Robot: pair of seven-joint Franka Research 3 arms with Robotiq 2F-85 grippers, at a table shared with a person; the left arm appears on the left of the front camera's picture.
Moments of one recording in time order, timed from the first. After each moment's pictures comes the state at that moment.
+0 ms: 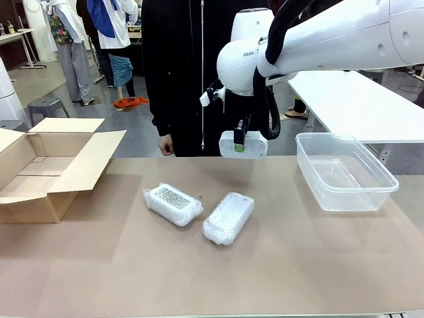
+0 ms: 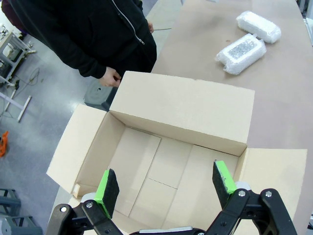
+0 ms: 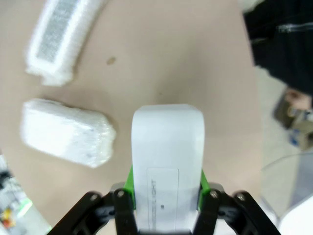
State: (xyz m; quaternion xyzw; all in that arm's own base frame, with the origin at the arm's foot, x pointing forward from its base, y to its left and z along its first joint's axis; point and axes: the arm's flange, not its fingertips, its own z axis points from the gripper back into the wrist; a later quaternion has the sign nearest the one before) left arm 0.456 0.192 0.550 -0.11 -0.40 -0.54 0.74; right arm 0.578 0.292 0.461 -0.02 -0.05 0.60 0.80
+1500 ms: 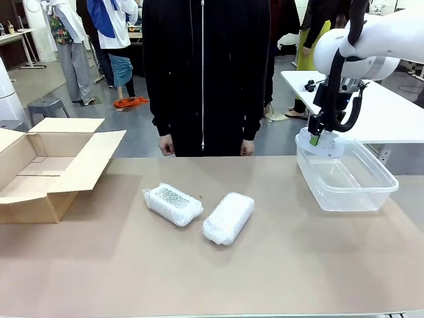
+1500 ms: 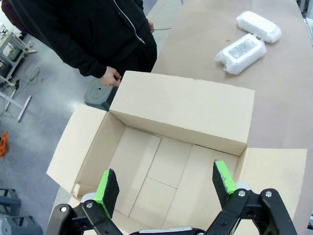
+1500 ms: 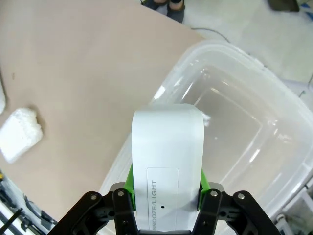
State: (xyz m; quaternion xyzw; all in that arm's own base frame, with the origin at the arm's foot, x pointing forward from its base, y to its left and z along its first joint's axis) left arm 0.456 0.192 0.550 -0.11 -0.40 -0.54 0.74; right arm 0.648 0.024 0.436 0.06 -0.03 0.26 0.96
